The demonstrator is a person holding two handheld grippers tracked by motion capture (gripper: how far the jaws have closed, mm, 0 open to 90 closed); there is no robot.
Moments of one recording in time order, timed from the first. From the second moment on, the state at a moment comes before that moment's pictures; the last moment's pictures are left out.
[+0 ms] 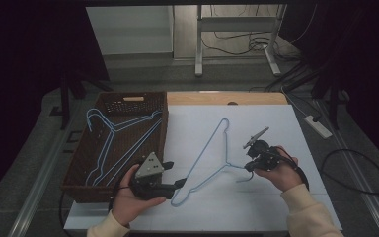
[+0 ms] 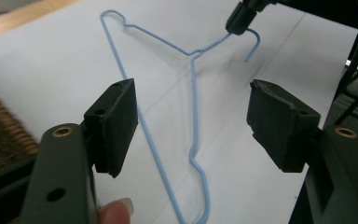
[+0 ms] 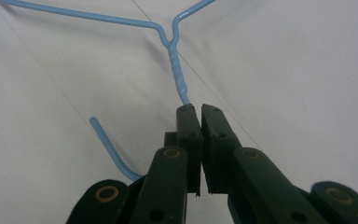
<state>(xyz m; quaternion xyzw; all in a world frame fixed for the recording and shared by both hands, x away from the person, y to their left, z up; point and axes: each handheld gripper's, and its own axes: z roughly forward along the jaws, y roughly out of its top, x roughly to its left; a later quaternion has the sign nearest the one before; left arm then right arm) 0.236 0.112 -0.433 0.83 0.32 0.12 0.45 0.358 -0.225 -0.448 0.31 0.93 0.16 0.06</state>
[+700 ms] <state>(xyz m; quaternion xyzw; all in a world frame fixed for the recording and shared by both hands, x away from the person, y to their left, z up) 0.260 0.054 -0.459 0.86 0.32 0.08 0.39 0.355 -0.223 -0.448 0.31 0.94 0.16 0.07</state>
